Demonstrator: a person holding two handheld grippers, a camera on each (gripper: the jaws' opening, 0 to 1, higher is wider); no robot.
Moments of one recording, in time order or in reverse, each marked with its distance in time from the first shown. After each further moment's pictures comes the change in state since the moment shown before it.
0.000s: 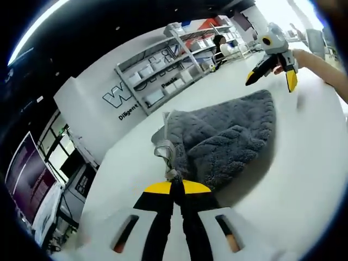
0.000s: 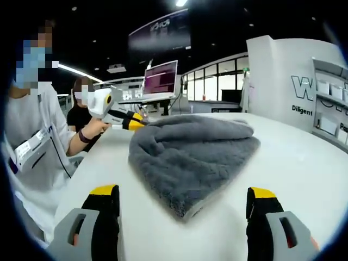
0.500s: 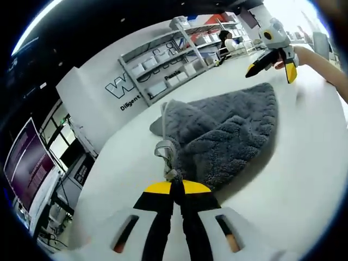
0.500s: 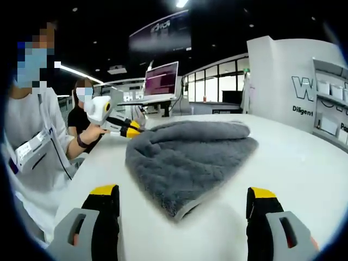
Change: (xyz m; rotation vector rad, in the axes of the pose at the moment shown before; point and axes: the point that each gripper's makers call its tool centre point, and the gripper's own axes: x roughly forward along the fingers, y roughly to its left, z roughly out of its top) left arm -0.006 -0.007 -0.021 -0.050 0.057 0.006; right arm -0.001 0.000 0.003 0.002 -0.014 0.007
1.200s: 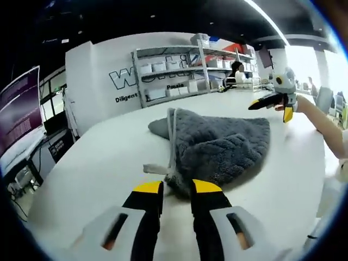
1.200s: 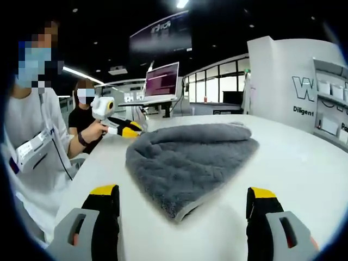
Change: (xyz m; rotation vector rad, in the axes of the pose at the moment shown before) left arm -0.017 0.018 -0.008 -0.352 -0.142 -0.163; right arm 0.000 0.000 0.003 0.001 -0.014 0.007
